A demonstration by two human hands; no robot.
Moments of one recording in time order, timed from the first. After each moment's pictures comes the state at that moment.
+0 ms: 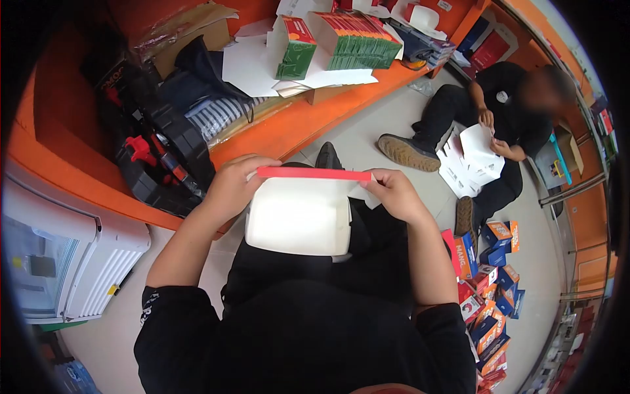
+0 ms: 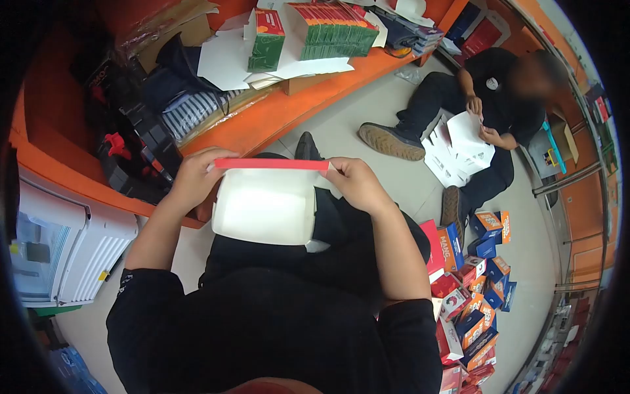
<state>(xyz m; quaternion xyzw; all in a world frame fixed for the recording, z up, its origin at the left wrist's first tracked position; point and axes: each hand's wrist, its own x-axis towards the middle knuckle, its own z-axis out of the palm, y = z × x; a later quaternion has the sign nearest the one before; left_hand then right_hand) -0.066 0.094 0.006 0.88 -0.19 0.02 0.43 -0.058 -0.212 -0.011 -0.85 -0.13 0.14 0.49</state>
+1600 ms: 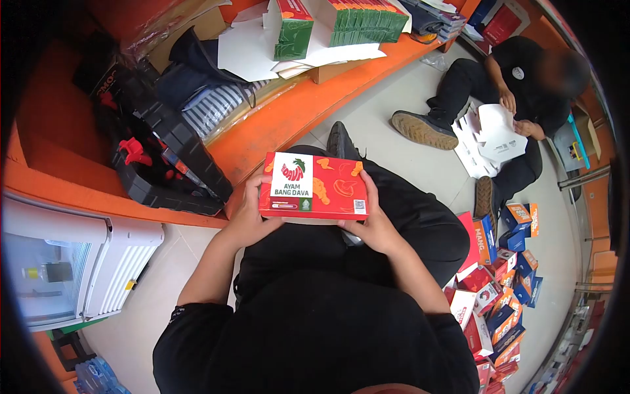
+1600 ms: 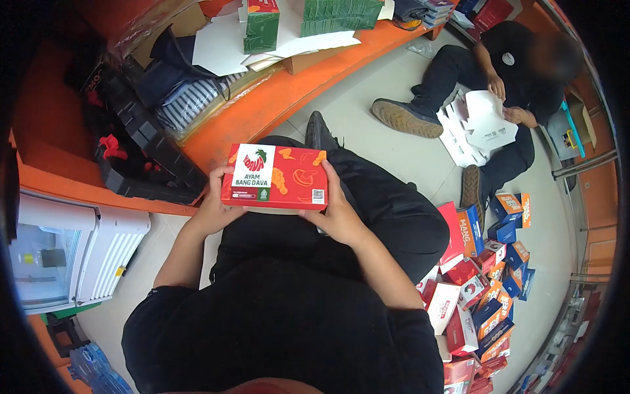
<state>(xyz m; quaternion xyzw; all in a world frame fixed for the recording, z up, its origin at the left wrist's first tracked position) -0.108 0.095 -0.087 0.81 -0.19 -0.03 0.55 -0.120 -0.179 -0.092 -0.78 -0.14 0.11 0.60</state>
